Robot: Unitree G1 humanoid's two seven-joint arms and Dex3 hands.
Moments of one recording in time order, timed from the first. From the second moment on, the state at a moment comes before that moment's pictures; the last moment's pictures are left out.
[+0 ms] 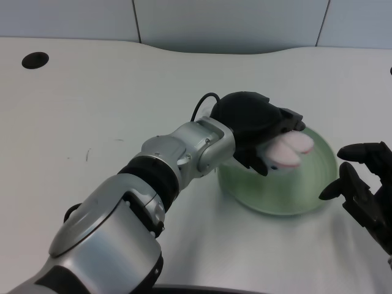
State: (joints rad) left arm -1.14 -0.13 -0.70 1.33 0.80 -0.43 0.18; right arm -0.06 -0.02 -0.18 0.11 0.31 0.03 0.25
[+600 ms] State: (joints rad) left arm -1.17 -0.11 -0.66 1.33 0.79 -0.44 0.20; right arm -0.07 -0.02 -0.18 0.14 0.30 0.02 0.25
